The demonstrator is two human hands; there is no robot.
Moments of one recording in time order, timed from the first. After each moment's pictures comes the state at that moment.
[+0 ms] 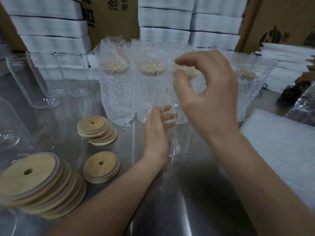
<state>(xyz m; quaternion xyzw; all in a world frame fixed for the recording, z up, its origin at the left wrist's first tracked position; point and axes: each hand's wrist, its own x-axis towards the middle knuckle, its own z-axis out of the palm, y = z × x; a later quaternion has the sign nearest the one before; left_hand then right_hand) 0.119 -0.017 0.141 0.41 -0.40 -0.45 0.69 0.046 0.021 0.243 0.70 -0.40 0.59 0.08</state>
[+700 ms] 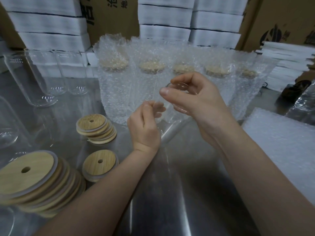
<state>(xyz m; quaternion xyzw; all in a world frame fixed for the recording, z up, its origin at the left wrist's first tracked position) 0.142 -0.023 0.141 0.39 -0.48 -0.23 0.75 0.034 0.002 0.228 0.62 -0.40 0.54 -0.40</state>
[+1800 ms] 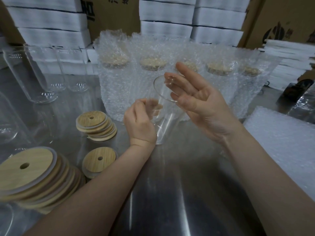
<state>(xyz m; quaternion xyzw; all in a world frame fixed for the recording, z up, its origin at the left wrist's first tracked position) 0.147 -0.029 0.143 0.39 -0.40 -0.29 0.77 0.012 -0.015 0.210 0.64 -0.23 0.50 -0.53</state>
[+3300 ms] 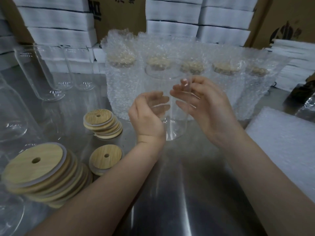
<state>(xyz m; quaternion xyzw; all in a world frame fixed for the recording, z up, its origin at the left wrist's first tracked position) 0.138 -0.012 0.171 0.35 -0.28 -0.40 0.80 0.025 -0.014 0.208 0.54 -0.30 0.57 -0.54</state>
